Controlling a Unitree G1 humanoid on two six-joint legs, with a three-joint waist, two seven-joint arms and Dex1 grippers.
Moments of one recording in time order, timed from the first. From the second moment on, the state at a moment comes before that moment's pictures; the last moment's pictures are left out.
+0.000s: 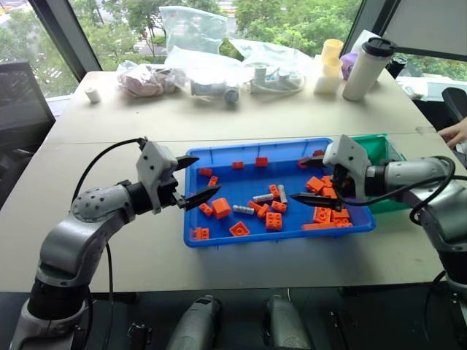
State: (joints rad) left arm -0.29 0.63 0.05 -0.49 -0.53 0.64 -0.69; right arm -0.51 -0.87 0.08 -0.30 0.37 0.67 1.01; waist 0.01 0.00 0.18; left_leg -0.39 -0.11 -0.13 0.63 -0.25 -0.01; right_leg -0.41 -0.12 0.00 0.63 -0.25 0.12
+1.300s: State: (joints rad) left arm -0.26 0.62 0.05 -0.53 -0.52 0.64 -0.63; right arm -0.72 -0.53 0.51 0.06 -0.06 0.43 1.06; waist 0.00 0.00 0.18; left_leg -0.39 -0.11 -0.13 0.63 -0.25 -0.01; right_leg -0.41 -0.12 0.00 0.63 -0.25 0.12
